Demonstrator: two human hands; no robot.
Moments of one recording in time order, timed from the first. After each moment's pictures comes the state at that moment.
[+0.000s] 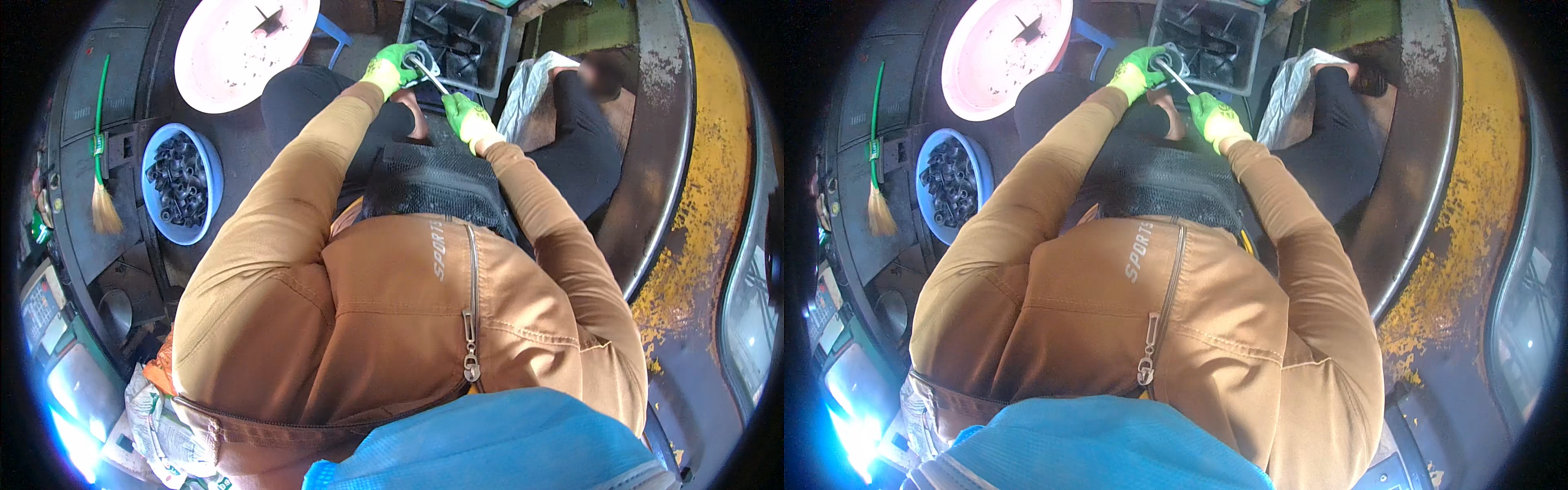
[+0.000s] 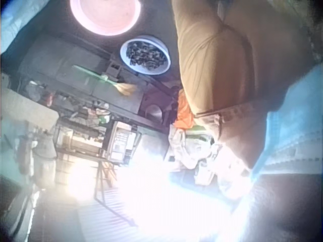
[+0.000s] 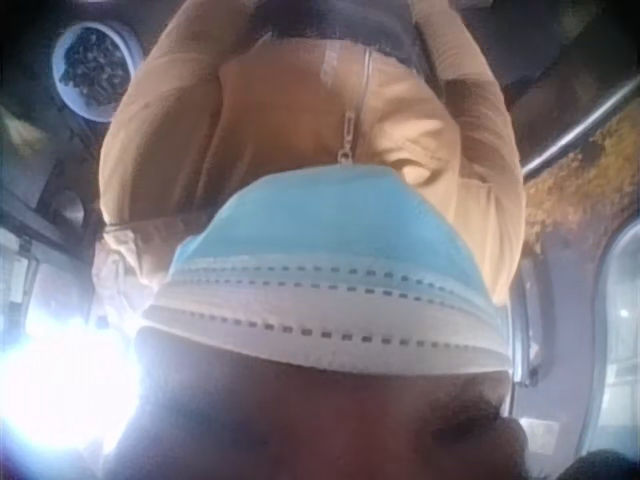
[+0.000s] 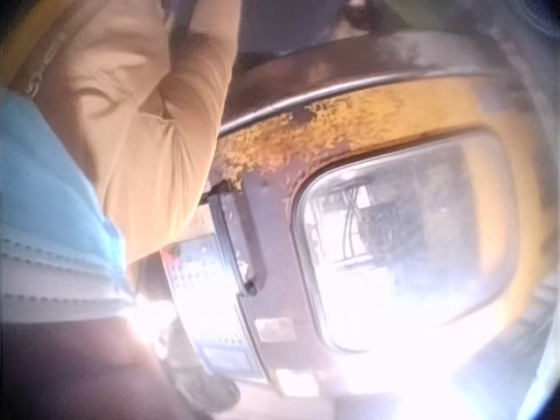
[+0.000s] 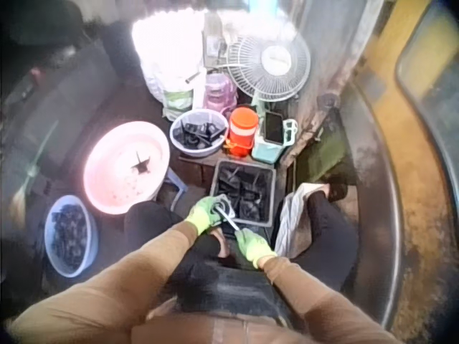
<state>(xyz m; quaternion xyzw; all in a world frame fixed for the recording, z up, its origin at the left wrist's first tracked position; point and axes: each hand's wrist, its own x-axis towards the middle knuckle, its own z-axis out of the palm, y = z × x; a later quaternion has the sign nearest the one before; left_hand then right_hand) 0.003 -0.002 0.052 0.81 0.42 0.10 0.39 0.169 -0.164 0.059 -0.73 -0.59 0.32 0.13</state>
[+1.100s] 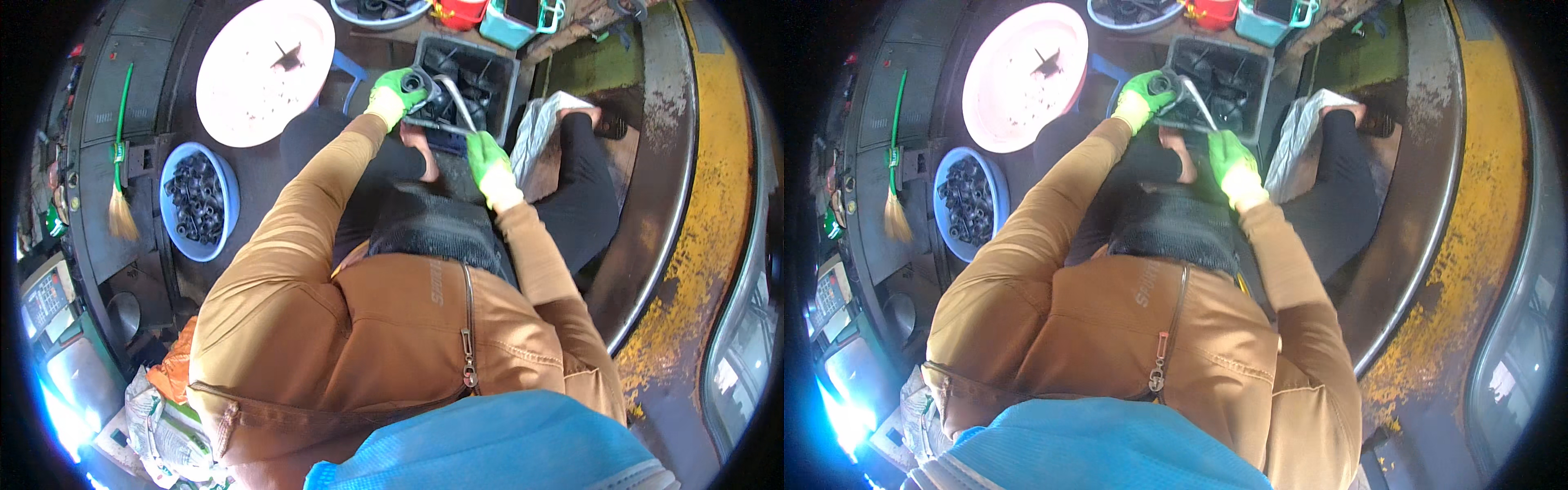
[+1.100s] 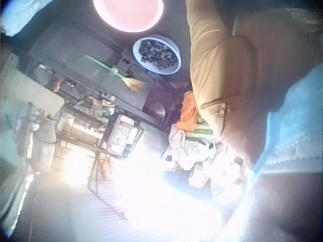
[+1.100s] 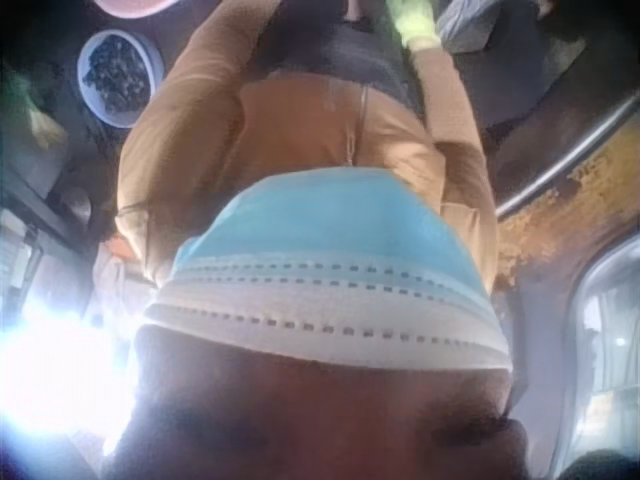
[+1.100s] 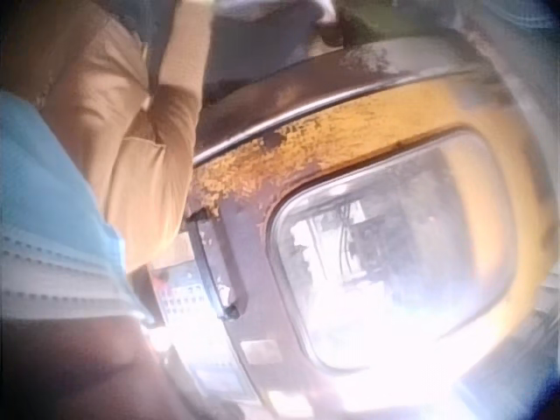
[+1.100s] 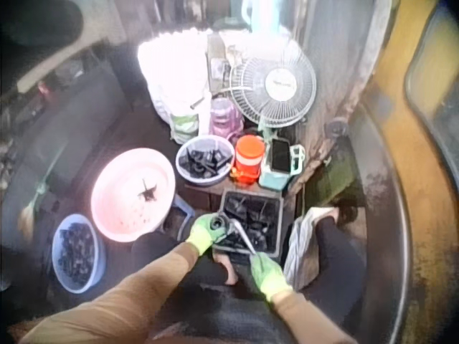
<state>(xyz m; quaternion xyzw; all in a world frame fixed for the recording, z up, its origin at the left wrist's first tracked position) 0.007 0.032 0.077 0.74 0.52 0.13 0.41 0.185 -0.161 0.107 -0.73 -0.59 0.23 0.26</state>
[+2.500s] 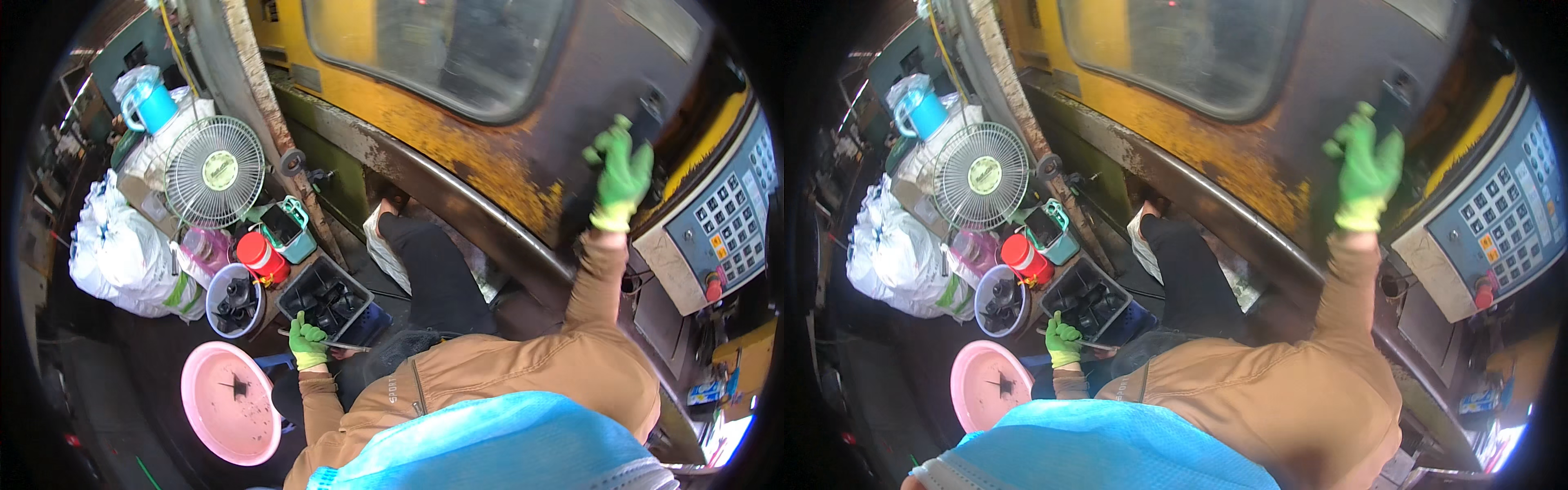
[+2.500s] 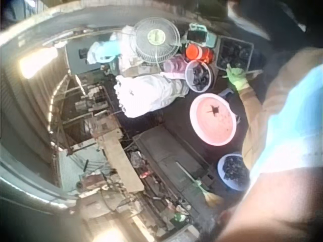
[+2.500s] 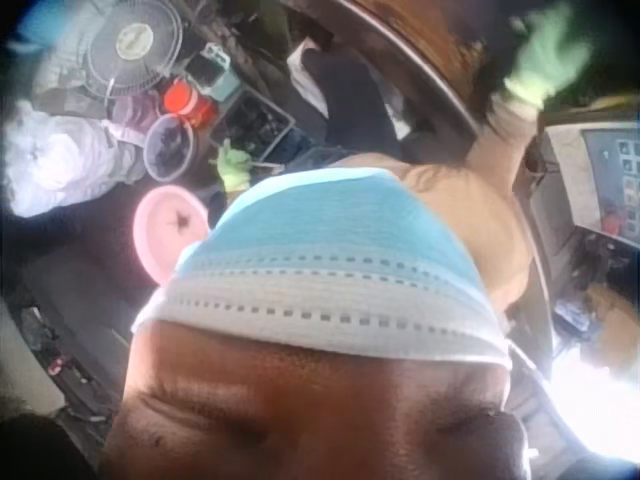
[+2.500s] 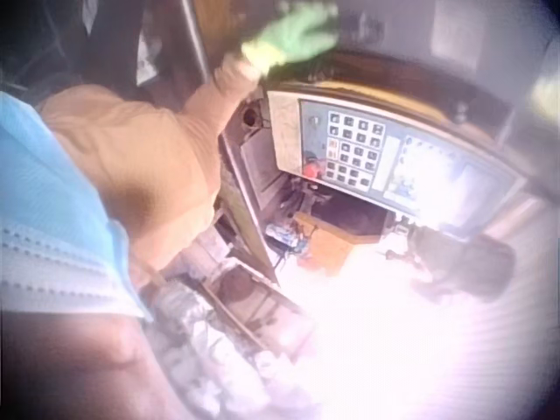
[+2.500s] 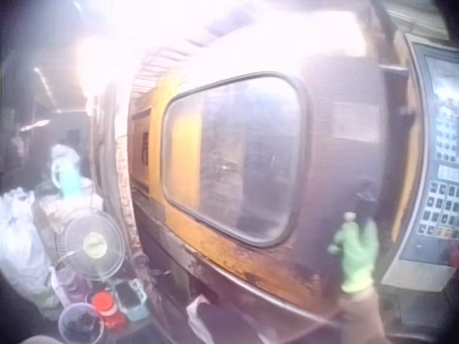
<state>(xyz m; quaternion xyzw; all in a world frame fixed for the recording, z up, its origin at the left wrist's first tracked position) 0.022 0.015 0.106 0.07 0.21 0.18 0.96 0.273 -0.407 0.519 -0.55 -0.16 -0.35 0.74</state>
